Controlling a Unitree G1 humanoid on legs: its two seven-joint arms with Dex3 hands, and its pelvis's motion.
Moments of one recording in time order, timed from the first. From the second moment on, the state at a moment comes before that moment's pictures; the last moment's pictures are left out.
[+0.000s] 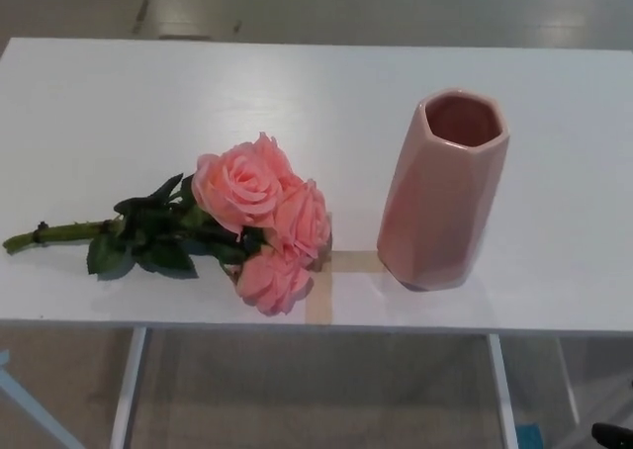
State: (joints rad) left_arm -0.09 0.39 0.54 1.16 -0.19 -0.11 -0.18; right_arm -0.20 -0.26 -0.28 1.17 0.00 -0.20 -0.04
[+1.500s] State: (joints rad) left_arm 0.63 0.26 0.50 0.02 -0.37 -0.23 -0.42; right_arm -0.23 -0.26 -0.25 1.21 0.01 -0.26 -0.05
